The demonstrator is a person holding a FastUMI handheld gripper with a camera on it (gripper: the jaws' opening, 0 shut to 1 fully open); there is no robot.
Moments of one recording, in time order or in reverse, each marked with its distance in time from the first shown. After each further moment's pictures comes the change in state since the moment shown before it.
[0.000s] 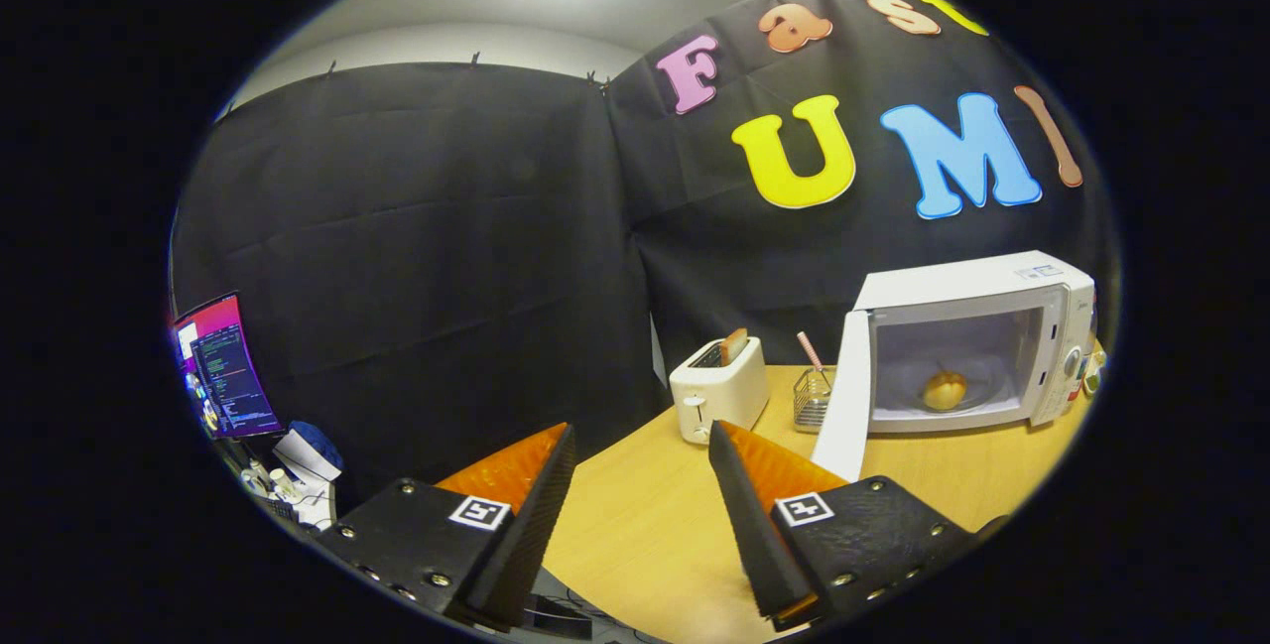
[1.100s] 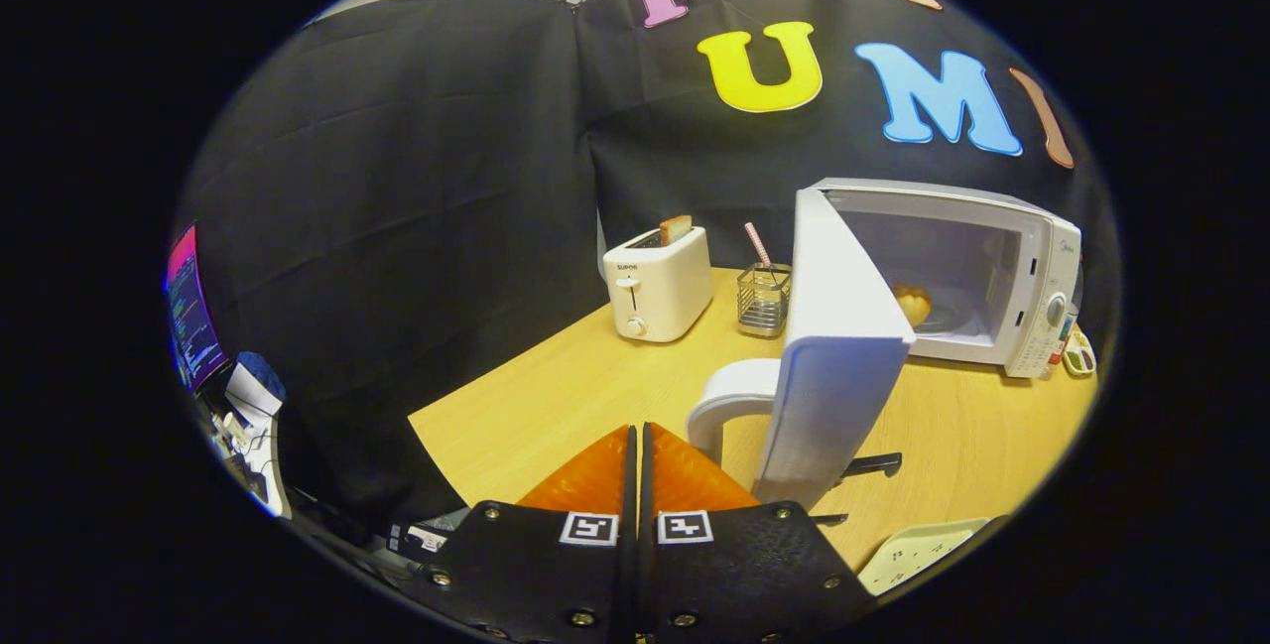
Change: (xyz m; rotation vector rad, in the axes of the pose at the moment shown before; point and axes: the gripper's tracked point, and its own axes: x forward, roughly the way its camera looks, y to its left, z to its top) arm -0.007 -0.076 -0.097 -0.034 0.252 -0.151
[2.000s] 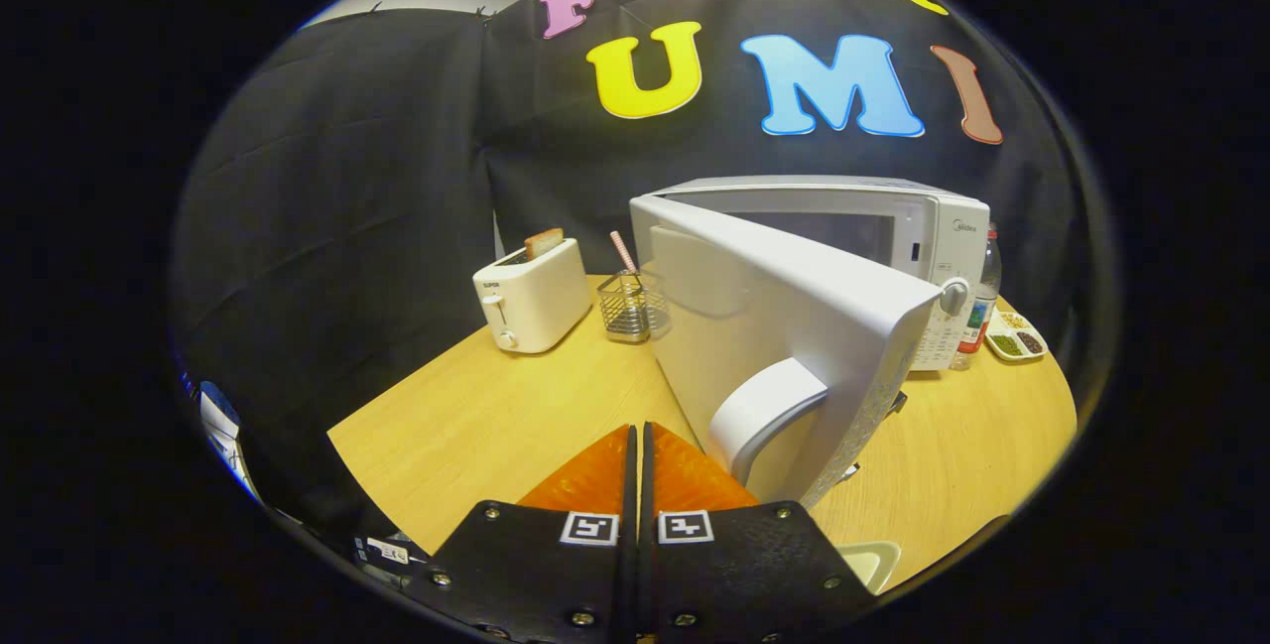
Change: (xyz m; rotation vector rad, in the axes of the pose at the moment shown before) arm -0.030 -0.140 0.009 0.089 -0.023 -0.240
